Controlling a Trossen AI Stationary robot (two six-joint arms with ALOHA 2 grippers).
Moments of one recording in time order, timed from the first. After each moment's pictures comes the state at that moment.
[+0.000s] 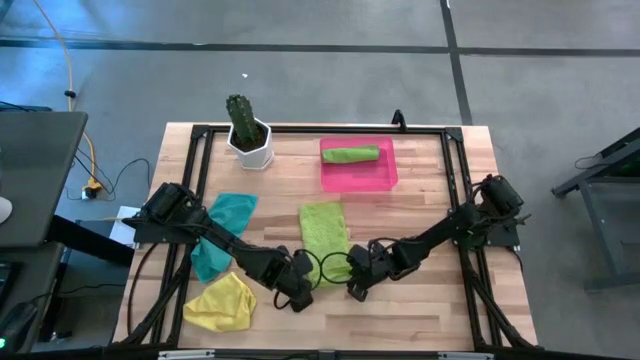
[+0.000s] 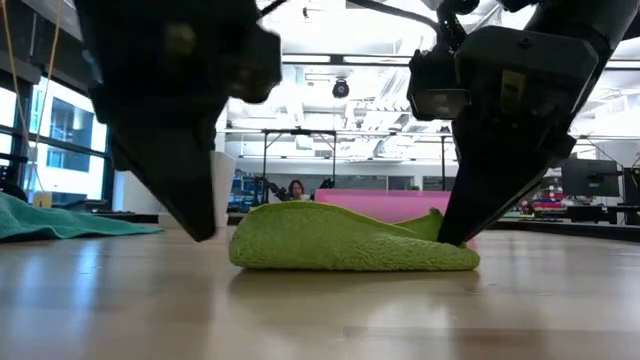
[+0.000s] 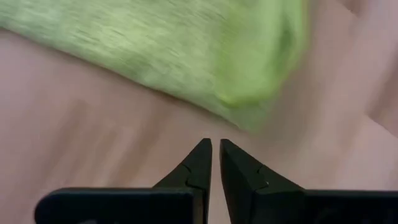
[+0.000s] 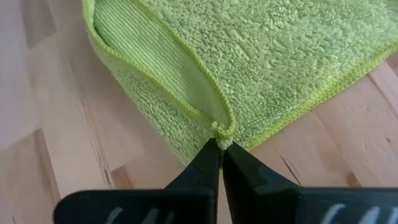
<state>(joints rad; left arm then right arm) -0.40 1.93 1.22 -0.51 -0.20 -1.01 0.47 1.82 0.97 -0.18 0.24 0.91</state>
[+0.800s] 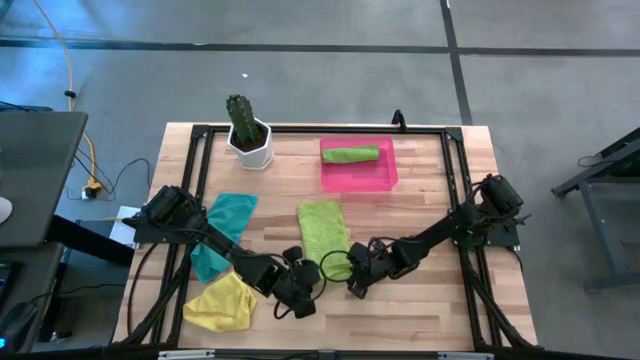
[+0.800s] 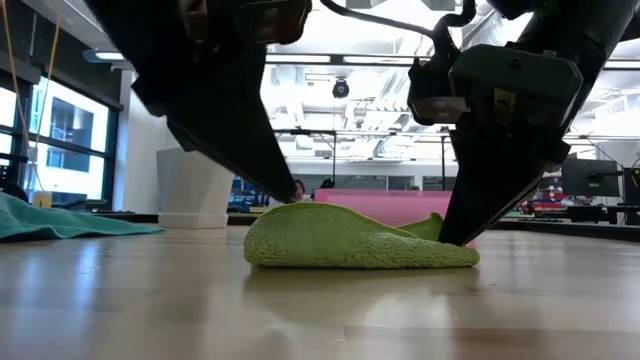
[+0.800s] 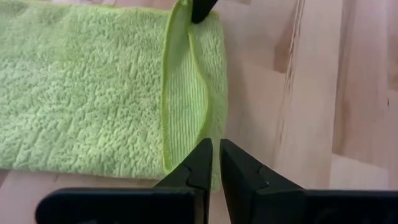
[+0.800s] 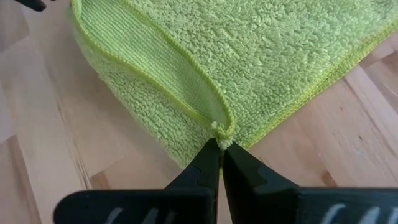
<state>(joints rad) -0.43 1.94 1.21 -0.29 -0.44 -0.70 0.46 1.82 0.97 -0.22 0.26 0.92</state>
